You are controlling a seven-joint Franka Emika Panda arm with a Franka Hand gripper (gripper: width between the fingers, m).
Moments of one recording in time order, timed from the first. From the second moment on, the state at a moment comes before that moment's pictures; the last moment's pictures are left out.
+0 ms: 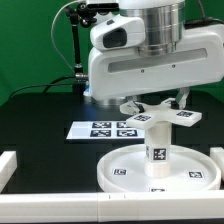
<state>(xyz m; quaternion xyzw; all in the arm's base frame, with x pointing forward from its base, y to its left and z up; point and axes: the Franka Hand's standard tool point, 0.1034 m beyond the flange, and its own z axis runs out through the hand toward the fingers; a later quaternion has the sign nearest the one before) 0.562 0.034 0.102 -1.00 -0.04 0.06 0.06</state>
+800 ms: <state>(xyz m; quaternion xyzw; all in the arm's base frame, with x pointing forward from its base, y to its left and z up) 0.563 0.034 0.103 -1.00 -0.05 0.06 0.06</state>
